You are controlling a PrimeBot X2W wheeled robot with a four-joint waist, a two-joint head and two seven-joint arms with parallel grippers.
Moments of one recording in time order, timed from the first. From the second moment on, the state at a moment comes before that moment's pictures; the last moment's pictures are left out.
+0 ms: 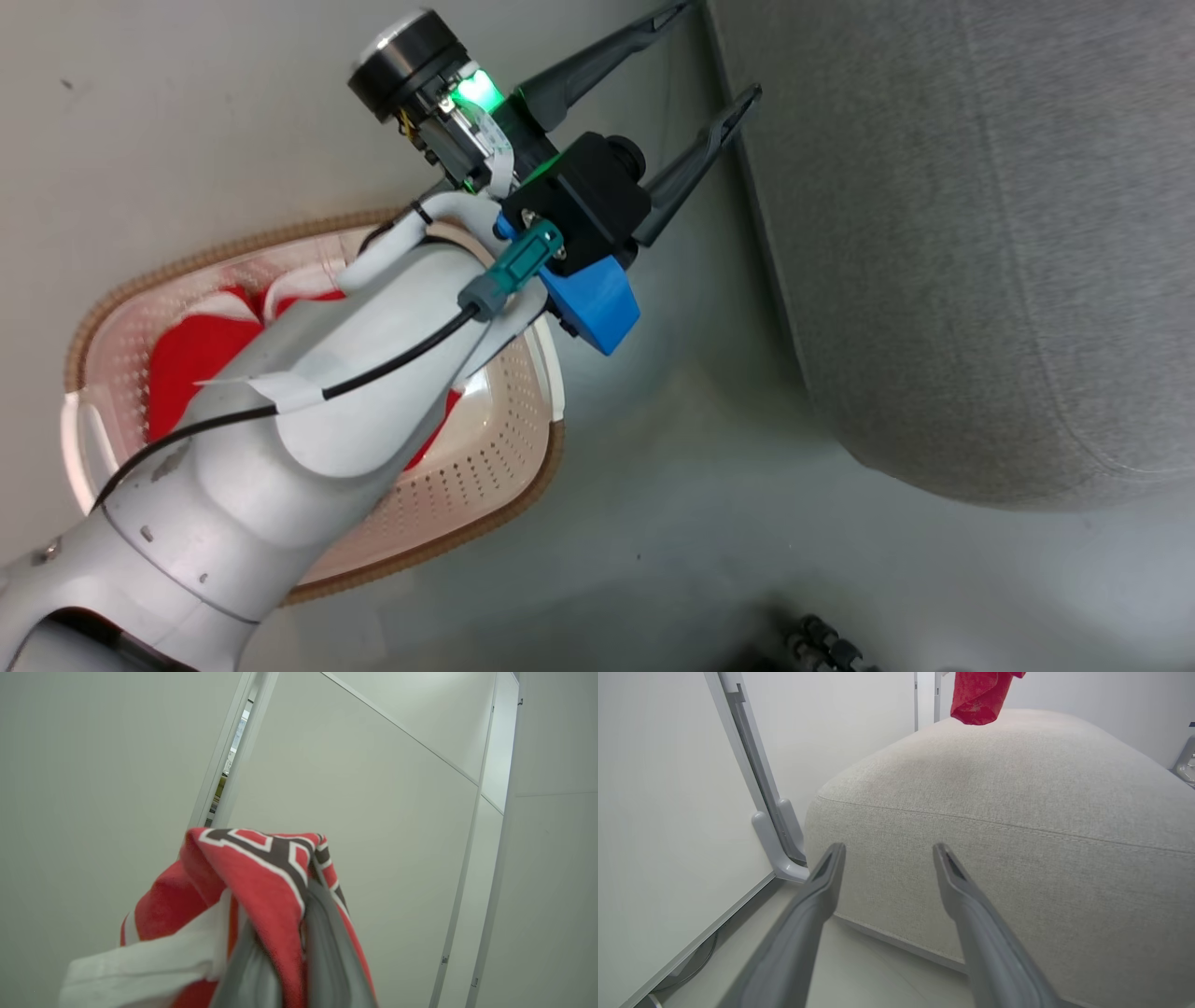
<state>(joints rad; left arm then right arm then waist) -1.03 0.24 -0.90 0.38 -0.24 -0.13 -0.19 -1.06 -0.37 -0.43 0.06 0.14 0.13 -0.26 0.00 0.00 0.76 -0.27</state>
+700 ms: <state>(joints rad) -1.09 0.24 -0.92 0.38 -0.24 -0.12 -0.21 -1.07 -0.36 -0.54 0.57 0.06 0.13 -0.26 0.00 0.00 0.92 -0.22</state>
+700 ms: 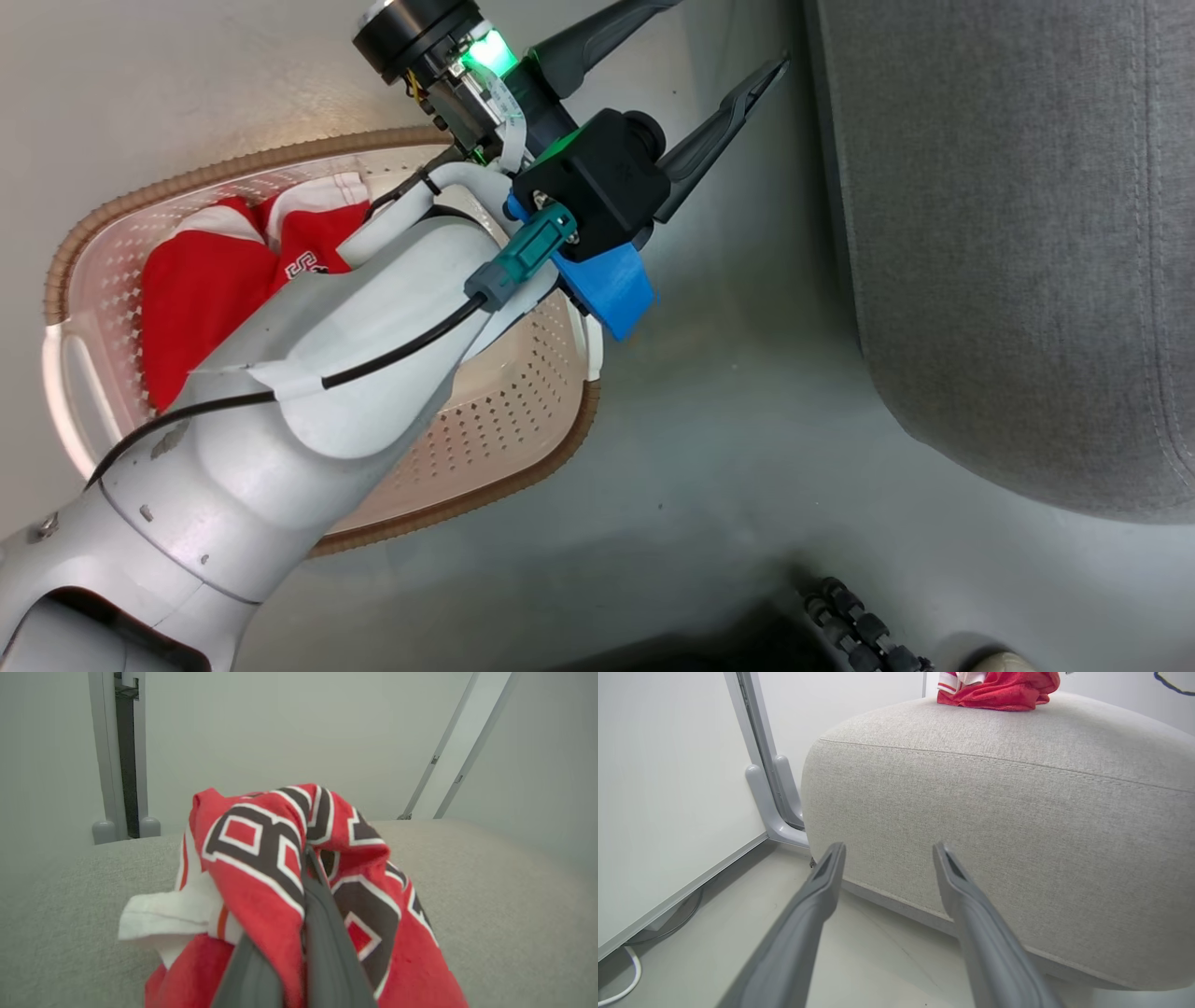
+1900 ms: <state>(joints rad) -0.59 0.23 -0.51 0.24 -0.27 -0.02 -0.26 -0.45 -0.15 -0.23 0.10 0.03 0.13 -0.26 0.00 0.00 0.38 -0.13</state>
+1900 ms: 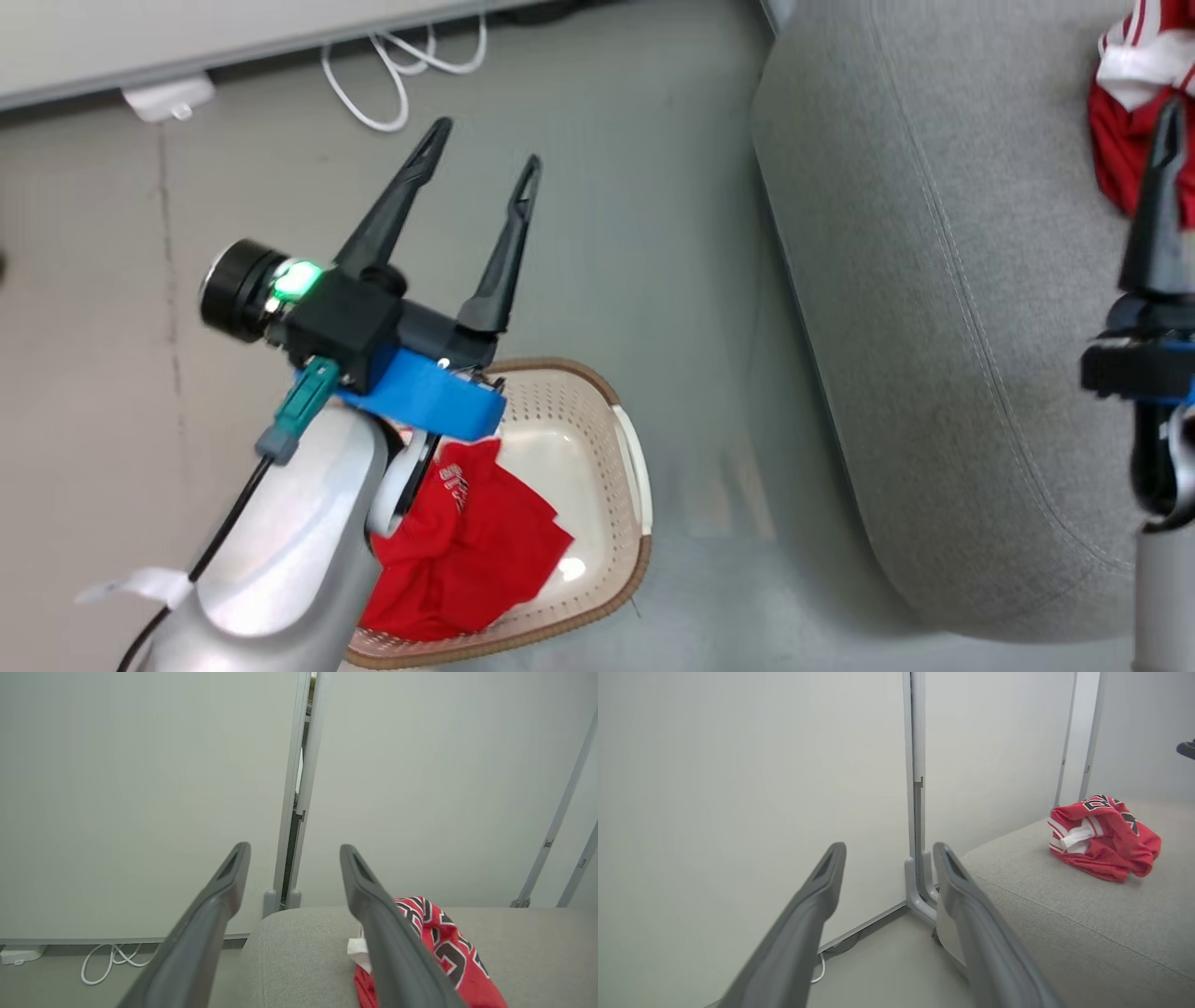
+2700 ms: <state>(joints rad) -0.19 0.09 -0.10 0.14 -0.16 -0.10 -0.26 -0.16 -0.06 -0.08 0.08 0.06 0.13 -0.26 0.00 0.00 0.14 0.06</state>
